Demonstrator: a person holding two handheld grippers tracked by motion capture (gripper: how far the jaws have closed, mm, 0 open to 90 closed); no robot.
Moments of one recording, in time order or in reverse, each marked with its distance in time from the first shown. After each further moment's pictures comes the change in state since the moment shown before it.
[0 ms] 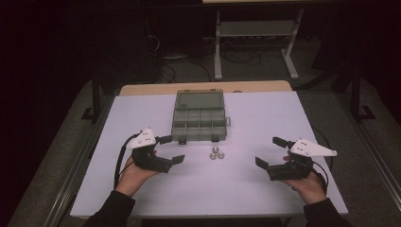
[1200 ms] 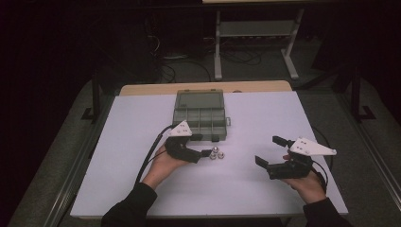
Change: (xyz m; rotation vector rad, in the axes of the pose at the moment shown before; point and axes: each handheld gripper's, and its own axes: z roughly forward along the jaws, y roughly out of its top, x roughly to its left) left arm -0.001 0.013 0.093 0.128 -0.091 0.024; right arm -0.002 0.001 0.002 -0.004 -0.005 -0.007
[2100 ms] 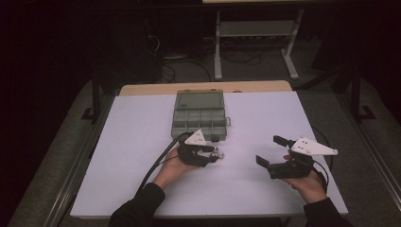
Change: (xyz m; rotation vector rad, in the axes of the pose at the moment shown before) left arm -0.005 -0.017 0.039 0.143 -0.039 0.108; right arm -0.002 0.000 -0.001 -0.005 0.000 0.006
